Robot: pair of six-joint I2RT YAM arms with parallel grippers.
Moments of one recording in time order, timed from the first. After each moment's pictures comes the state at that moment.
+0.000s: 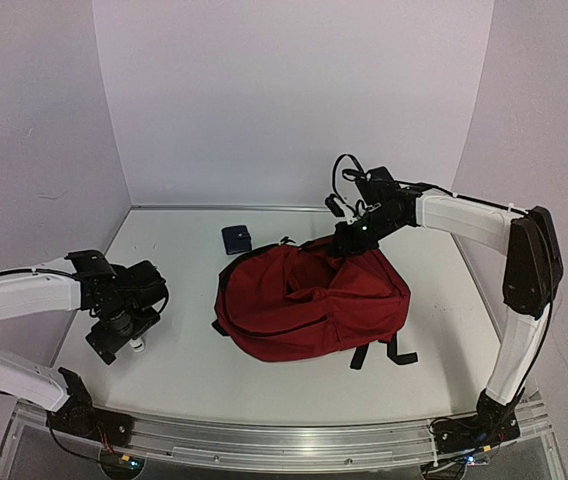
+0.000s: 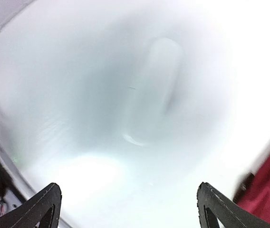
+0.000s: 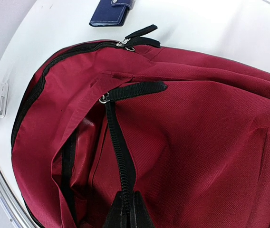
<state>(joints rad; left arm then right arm) -0.81 1.19 0.81 -1.12 -0.37 -1.72 0.54 1.90 1.58 -0.64 -0.32 0.12</state>
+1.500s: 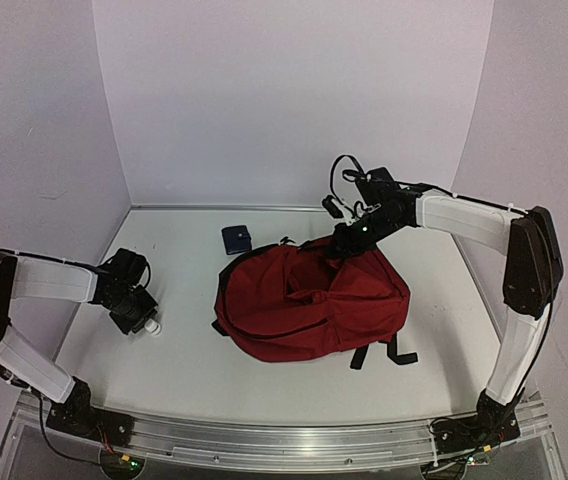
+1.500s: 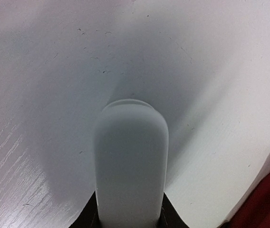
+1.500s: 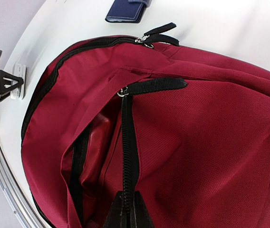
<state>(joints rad) -0.35 1.45 0.62 -0.32 -0.09 -1.14 0.54 1.90 1.57 -0.64 -0.39 0.09</state>
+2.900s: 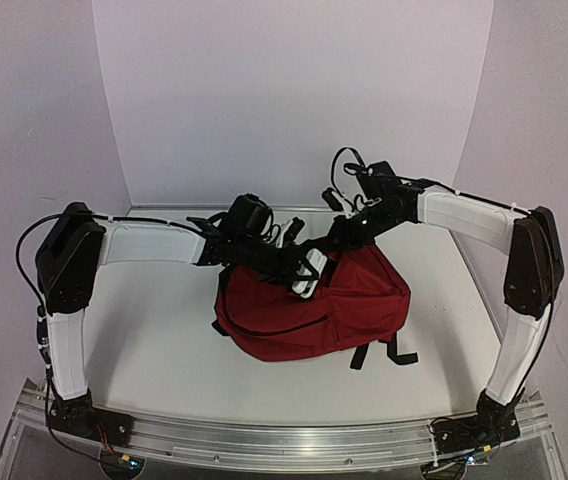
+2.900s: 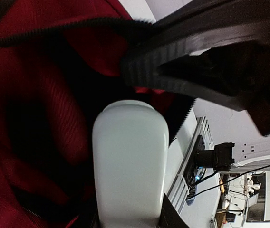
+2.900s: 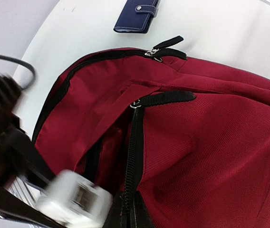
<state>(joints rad) -0.82 1.97 1.46 -0.11 0.57 -0.66 0.54 1.90 1.61 -0.63 -0.42 0.13</state>
